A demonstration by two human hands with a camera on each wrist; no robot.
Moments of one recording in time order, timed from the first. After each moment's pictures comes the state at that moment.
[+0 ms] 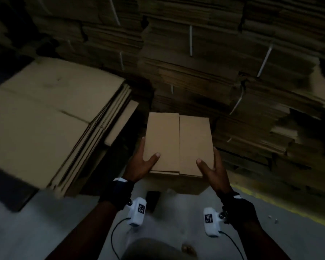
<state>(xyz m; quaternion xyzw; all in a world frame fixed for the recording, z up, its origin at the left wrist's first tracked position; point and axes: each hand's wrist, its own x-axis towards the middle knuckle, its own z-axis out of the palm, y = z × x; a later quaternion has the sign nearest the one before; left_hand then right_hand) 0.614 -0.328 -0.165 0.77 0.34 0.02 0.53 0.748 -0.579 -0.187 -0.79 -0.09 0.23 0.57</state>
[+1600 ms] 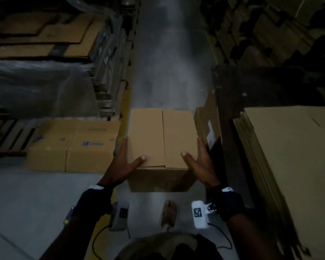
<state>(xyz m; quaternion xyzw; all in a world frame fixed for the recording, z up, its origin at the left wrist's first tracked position) -0.102 -0.100 -0.099 0.48 0.72 0.31 0.40 0.171 -0.029 -0.141 -0.55 -0.57 0.50 0.36</state>
